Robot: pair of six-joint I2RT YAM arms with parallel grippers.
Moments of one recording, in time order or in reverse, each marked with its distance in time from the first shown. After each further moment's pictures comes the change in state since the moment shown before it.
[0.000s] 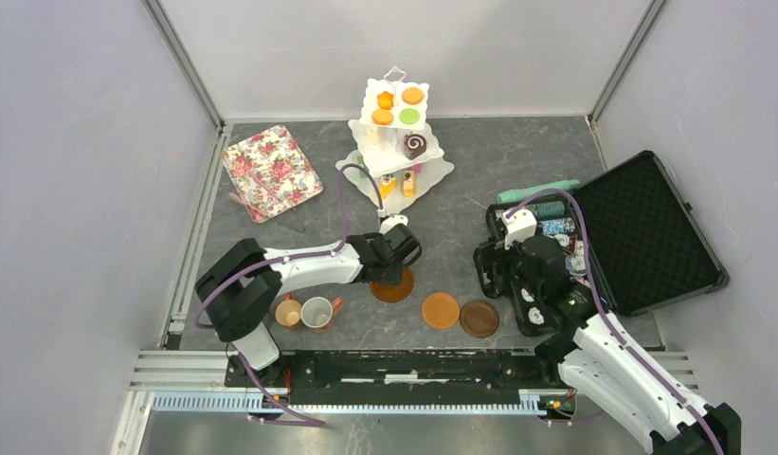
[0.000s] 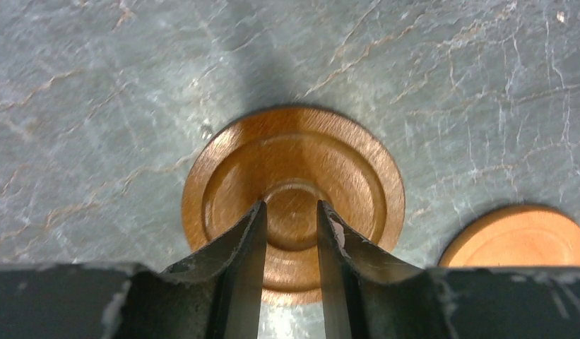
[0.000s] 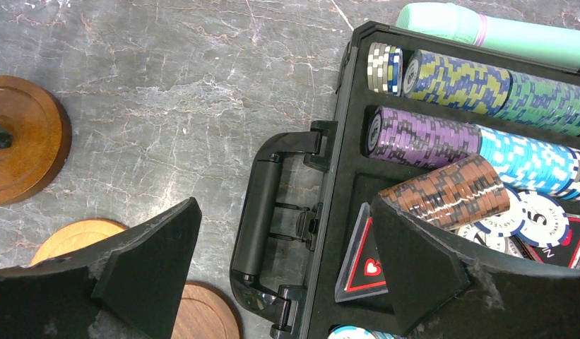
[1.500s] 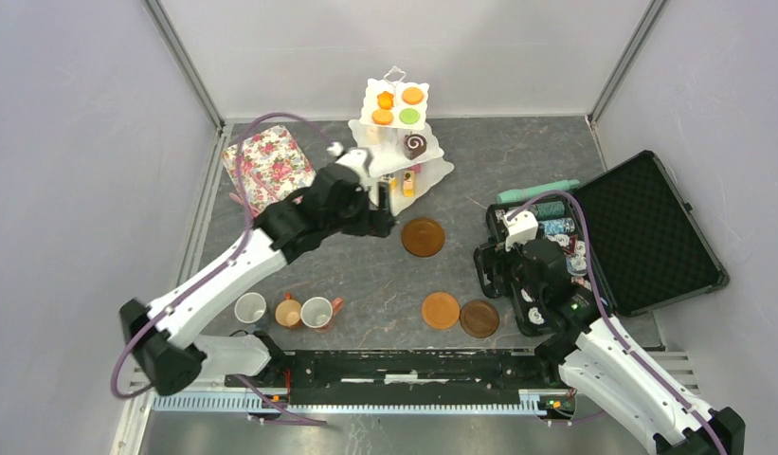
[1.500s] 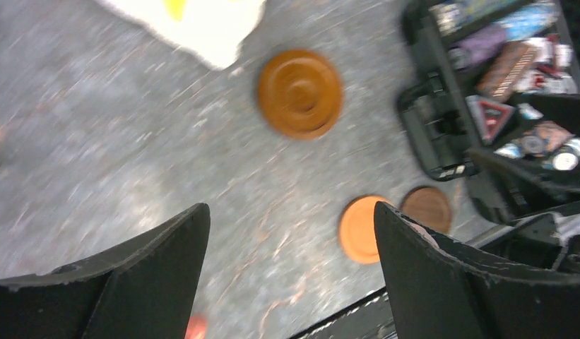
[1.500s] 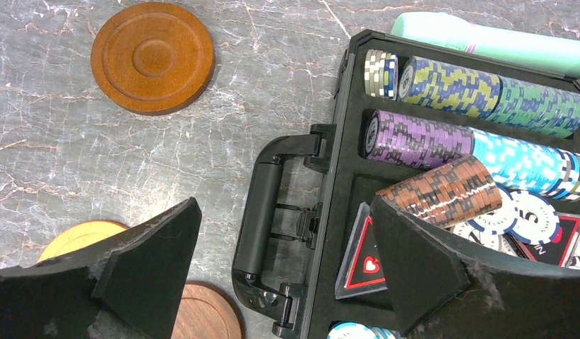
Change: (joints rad) left arm 0.151 -0.336 0.341 -0.193 0.160 0.206; right arm 0.032 -0.038 0.000 -0.016 0.041 0.007
